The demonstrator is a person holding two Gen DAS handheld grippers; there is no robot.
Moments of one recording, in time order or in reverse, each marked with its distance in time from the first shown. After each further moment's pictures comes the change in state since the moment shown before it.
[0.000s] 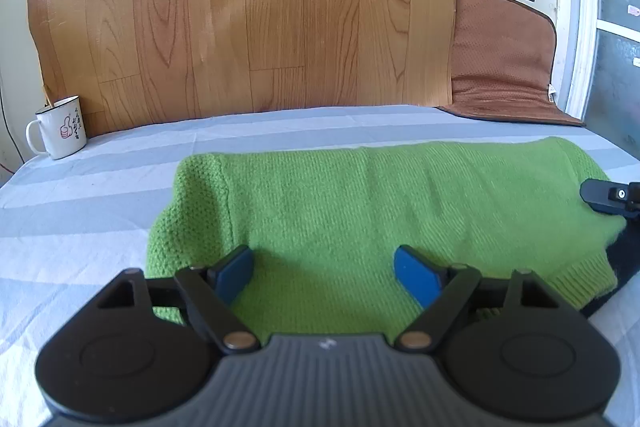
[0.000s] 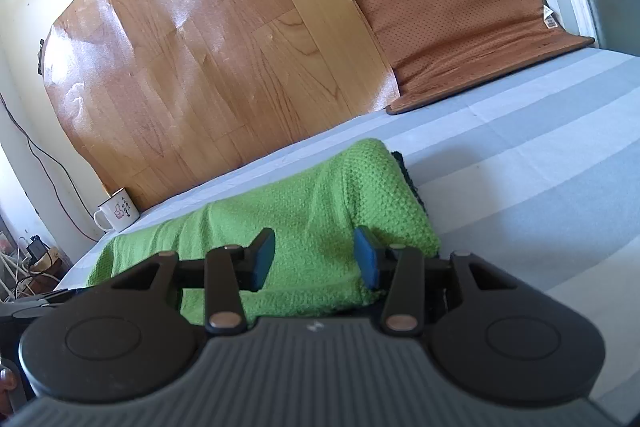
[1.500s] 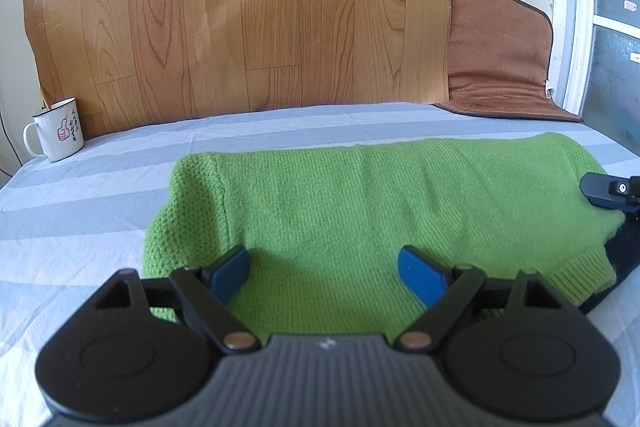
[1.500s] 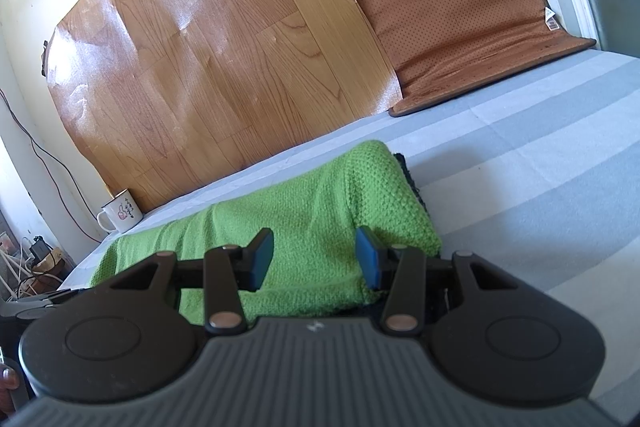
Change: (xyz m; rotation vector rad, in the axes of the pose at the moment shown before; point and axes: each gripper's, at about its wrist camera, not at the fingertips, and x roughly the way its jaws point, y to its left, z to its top) left arm 0.000 -0.002 0.000 0.006 0.007 0.001; right arm 0.000 0.000 -0.002 -0.001 -0.005 0.003
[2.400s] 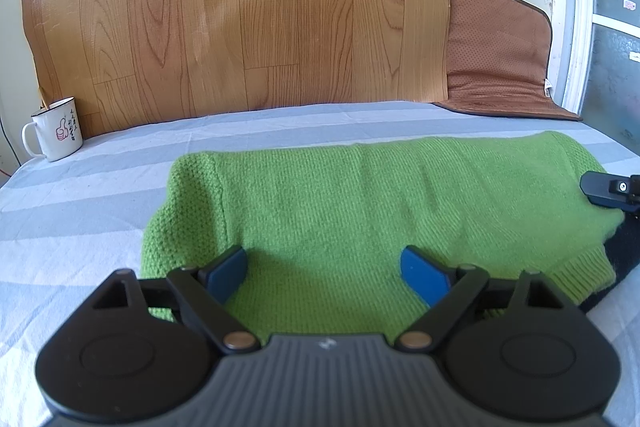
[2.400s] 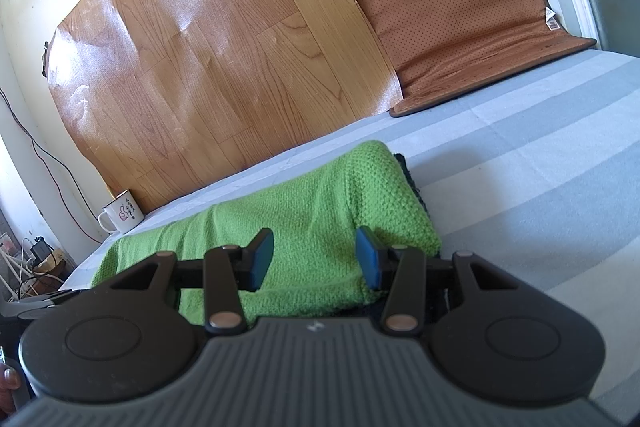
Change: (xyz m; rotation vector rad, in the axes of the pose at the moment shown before) left arm 0.000 0.000 0.000 0.002 0.004 0.001; right arm 0.000 0.002 0.000 0.000 -0.002 0.005
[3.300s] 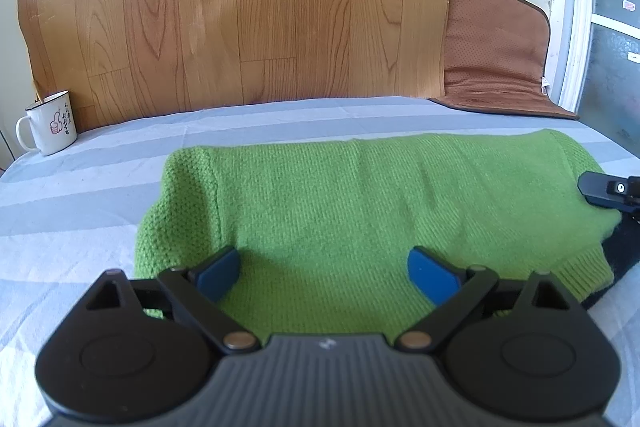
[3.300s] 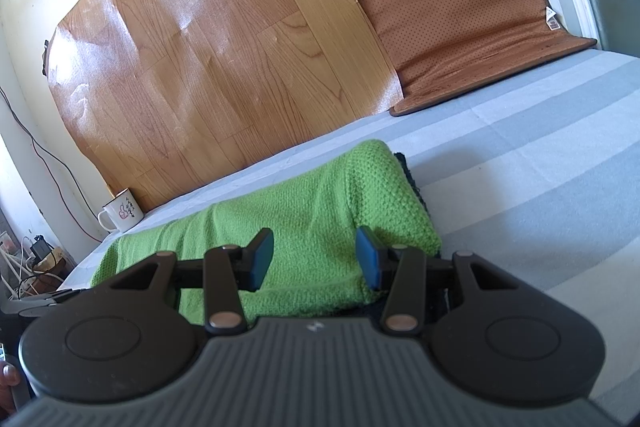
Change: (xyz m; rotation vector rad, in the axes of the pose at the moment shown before) left arm 0.004 0.002 0.000 0.000 0.022 -0.022; right arm 0.001 0.000 -0.001 -0.002 -0.001 0.002
